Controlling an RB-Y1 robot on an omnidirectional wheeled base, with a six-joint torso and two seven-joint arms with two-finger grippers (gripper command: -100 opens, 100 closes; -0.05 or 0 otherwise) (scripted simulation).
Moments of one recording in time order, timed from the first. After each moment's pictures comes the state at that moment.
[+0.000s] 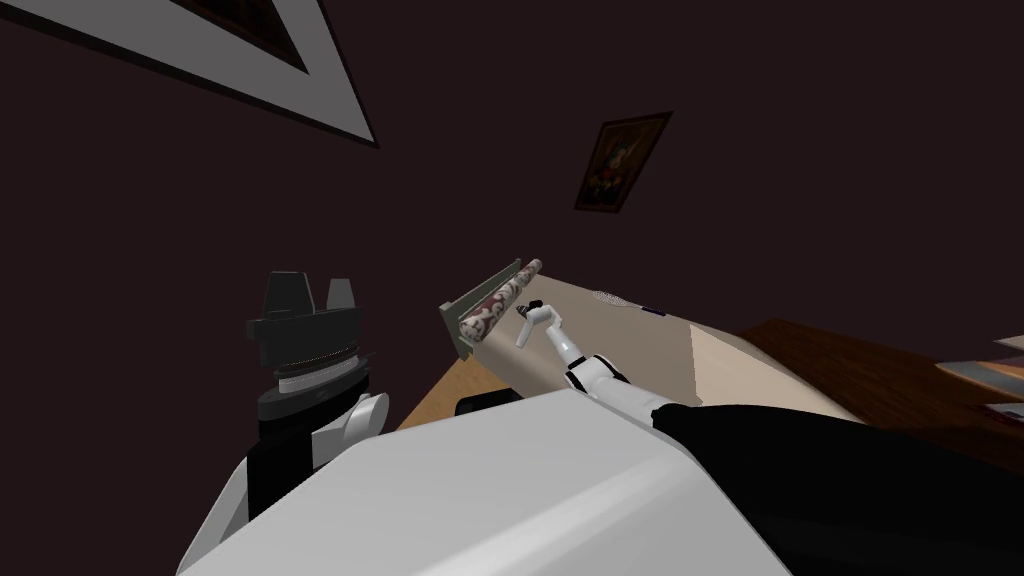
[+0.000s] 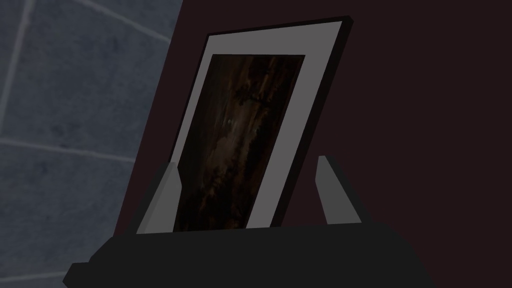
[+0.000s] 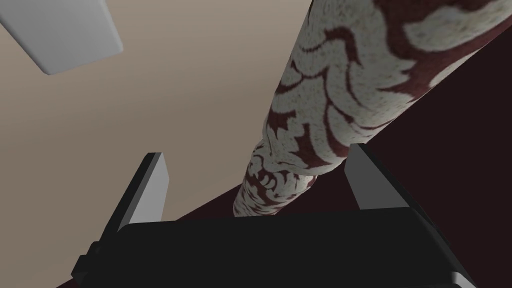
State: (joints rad) left arm 0.50 0.01 0.07 -2.38 -0.09 -0.60 -0.07; right arm -0.43 -0.29 0.17 -1.25 -0.23 0.87 0.62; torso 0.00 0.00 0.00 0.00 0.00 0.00
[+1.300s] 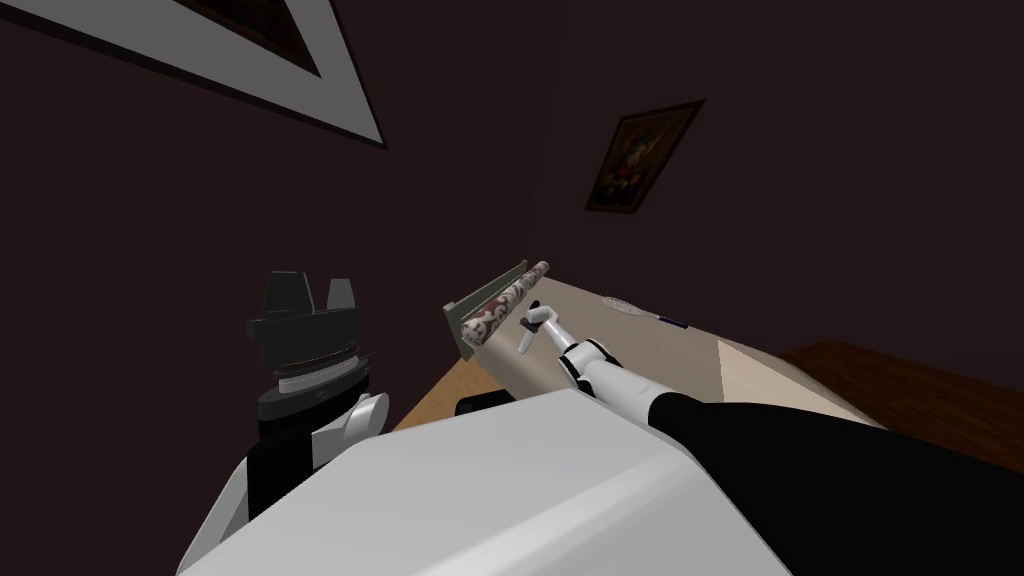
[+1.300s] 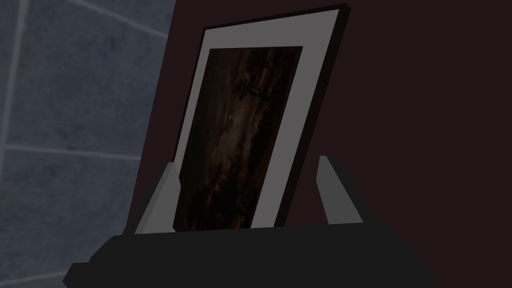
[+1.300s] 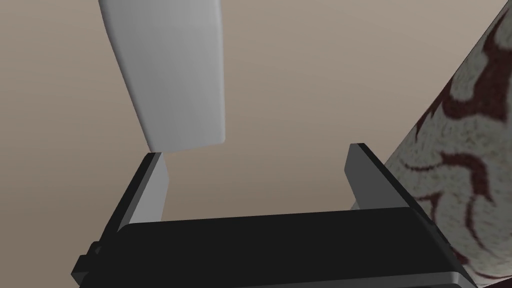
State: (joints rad) left arm 0.50 0.01 0.07 -2.38 -0.09 -0.60 -0.07; right arm -0.59 -0.30 0.20 -0.86 -0.34 1.06 0.70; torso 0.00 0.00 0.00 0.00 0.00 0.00
